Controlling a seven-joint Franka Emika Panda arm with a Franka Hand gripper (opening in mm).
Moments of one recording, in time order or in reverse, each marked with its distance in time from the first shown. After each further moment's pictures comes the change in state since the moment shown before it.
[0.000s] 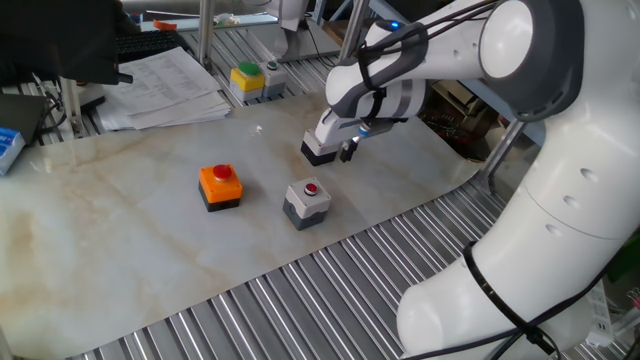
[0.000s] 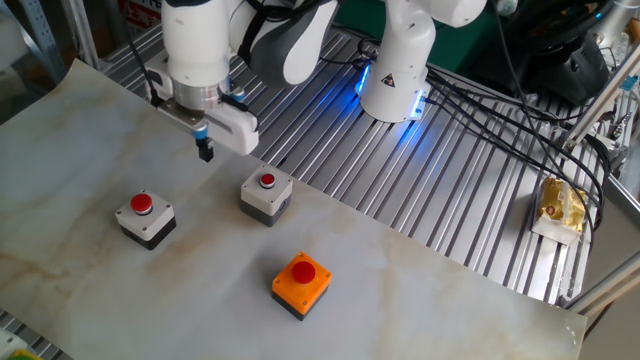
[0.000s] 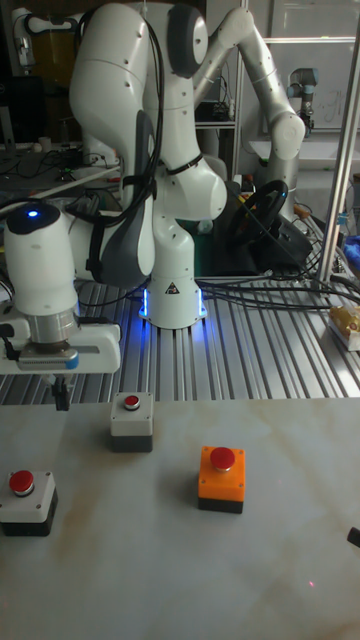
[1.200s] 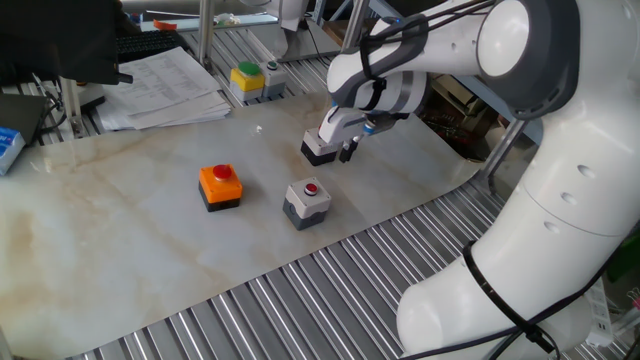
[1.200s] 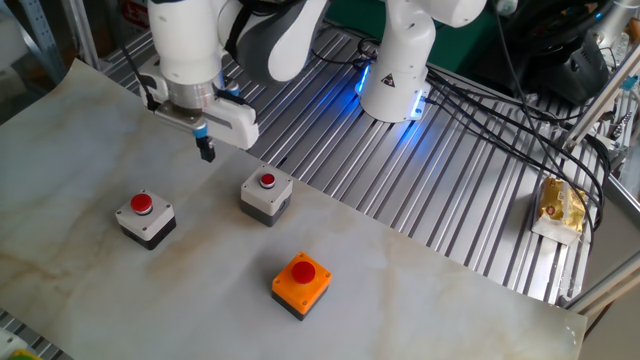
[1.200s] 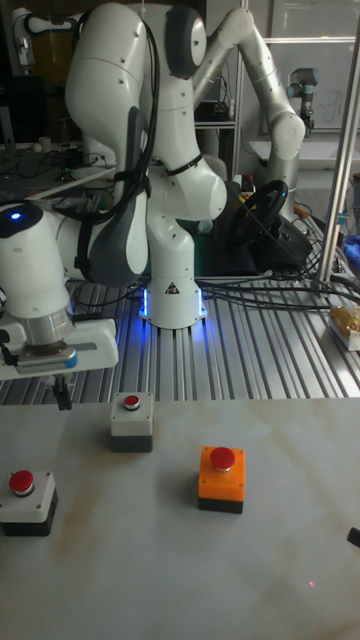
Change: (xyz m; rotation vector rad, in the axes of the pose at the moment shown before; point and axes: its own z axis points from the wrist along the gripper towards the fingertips) arm 0.000 0.000 0.000 -0.070 0.025 -0.045
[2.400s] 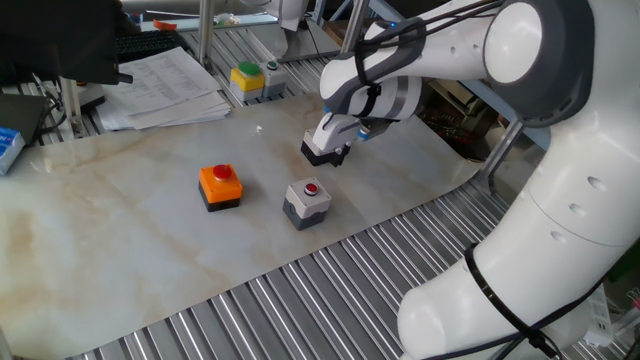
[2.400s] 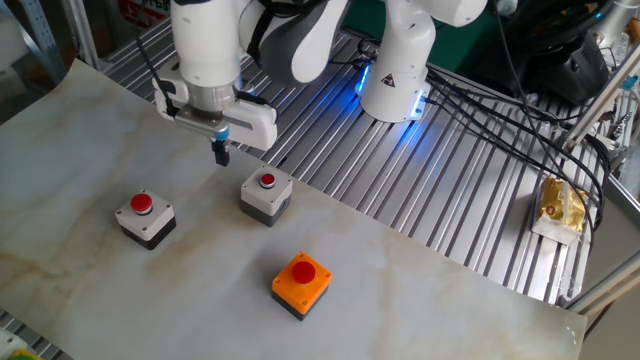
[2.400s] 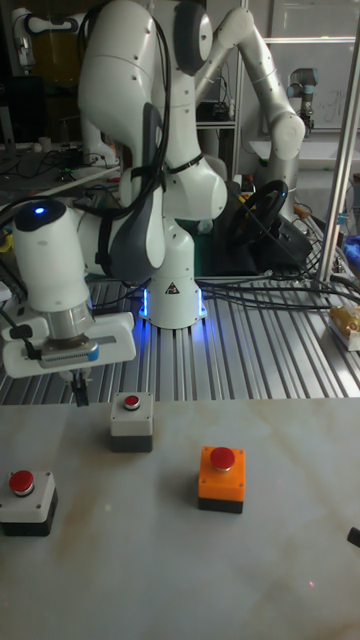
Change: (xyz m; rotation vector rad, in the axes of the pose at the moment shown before) arm 0.005 0.029 -0.001 -0.003 -0.023 -0.086
